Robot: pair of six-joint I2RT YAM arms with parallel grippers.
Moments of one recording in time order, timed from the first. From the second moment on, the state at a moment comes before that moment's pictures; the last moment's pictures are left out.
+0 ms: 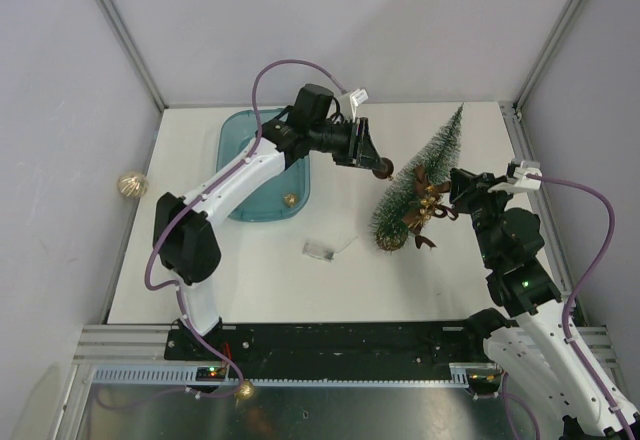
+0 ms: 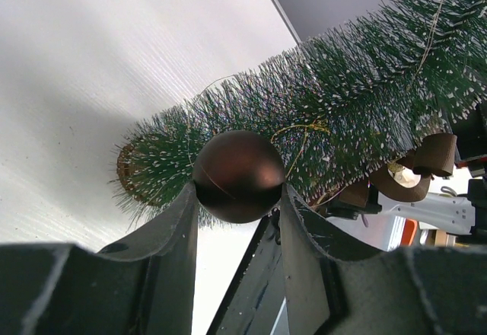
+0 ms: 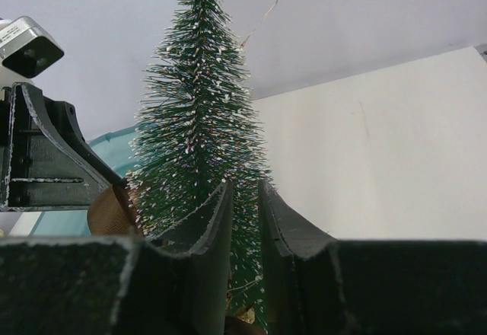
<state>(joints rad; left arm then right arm) -0.63 1.85 1.75 -0.47 0.67 -0.49 0.40 0.57 0.65 0.00 0.30 0.36</state>
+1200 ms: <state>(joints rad) -0.69 1.83 1.76 -0.48 0.65 -0.42 0.40 0.57 0.65 0.00 0.30 0.37</state>
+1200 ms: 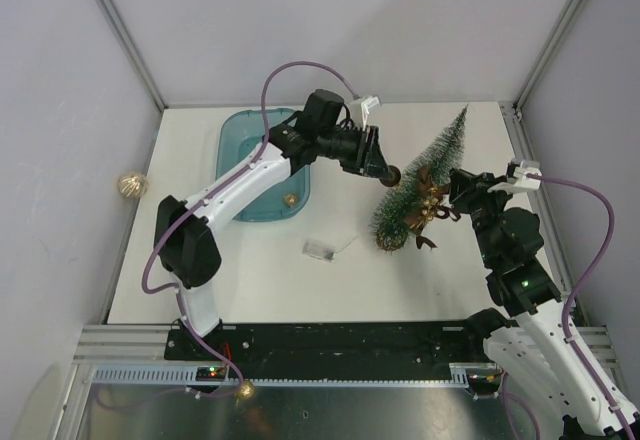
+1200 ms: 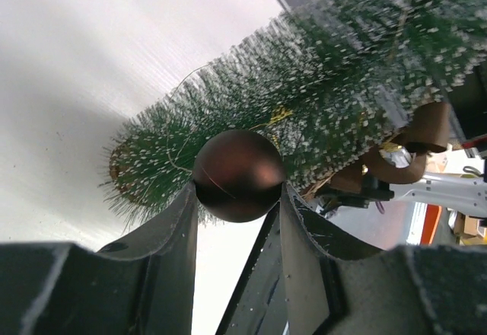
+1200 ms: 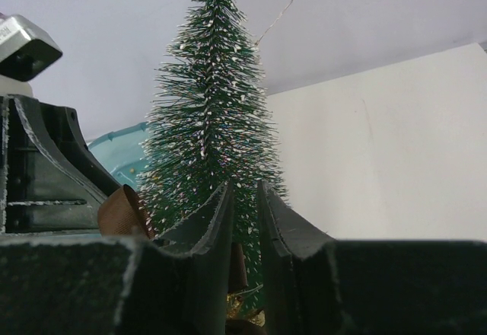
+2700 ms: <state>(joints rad) -0.66 1.83 1.66 -0.49 0.66 -0.38 0.40 0.55 0.65 -0.01 0.30 0.36</state>
